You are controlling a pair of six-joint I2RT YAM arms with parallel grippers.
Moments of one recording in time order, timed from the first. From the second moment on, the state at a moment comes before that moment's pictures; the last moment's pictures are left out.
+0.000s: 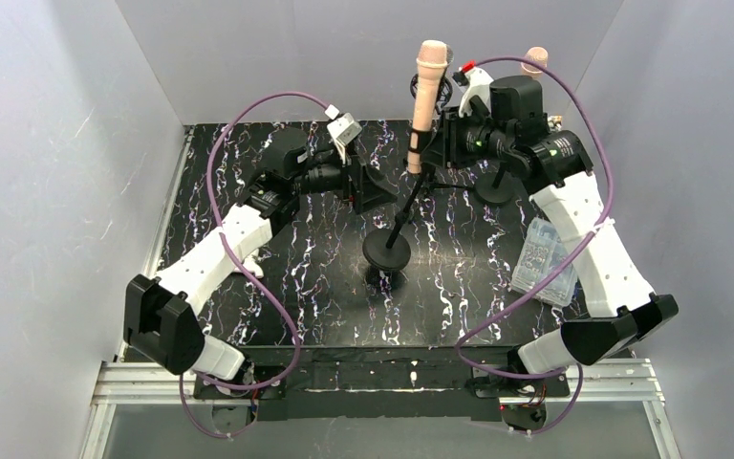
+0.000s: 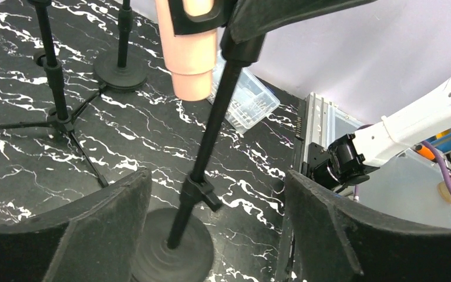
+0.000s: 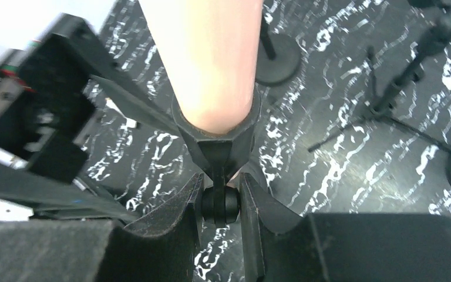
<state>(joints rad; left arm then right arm) -0.52 1.43 1.24 0.02 0.79 -0.24 0.45 1.45 1.81 -0.88 -0.31 0.22</state>
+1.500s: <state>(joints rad) -0.62 1.12 0.62 0.16 0.26 -0.42 1.13 1.32 1.36 -0.46 0.57 0.24</state>
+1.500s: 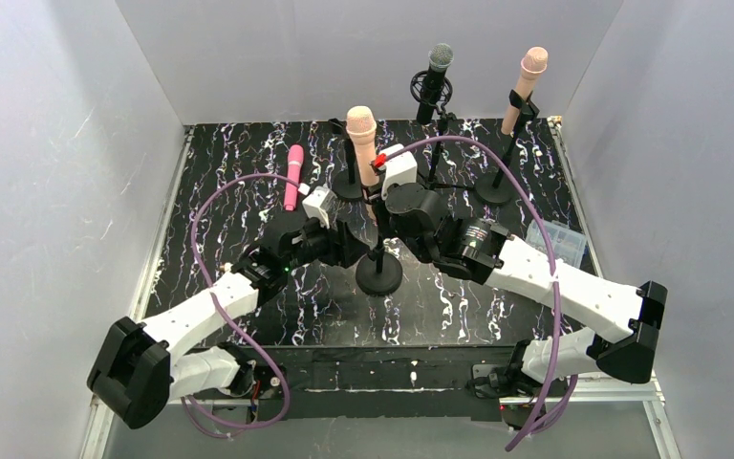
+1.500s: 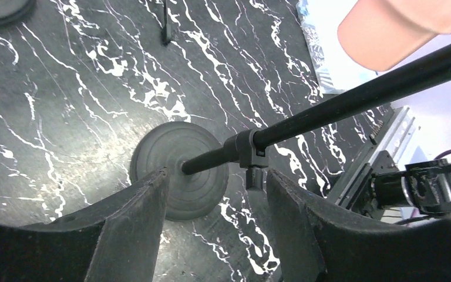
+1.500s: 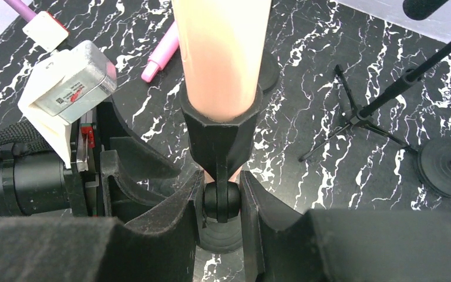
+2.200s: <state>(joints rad) -0.62 1.23 0.60 0.29 0.37 -0.74 1.10 1.32 1.36 -0.48 0.61 0.27</state>
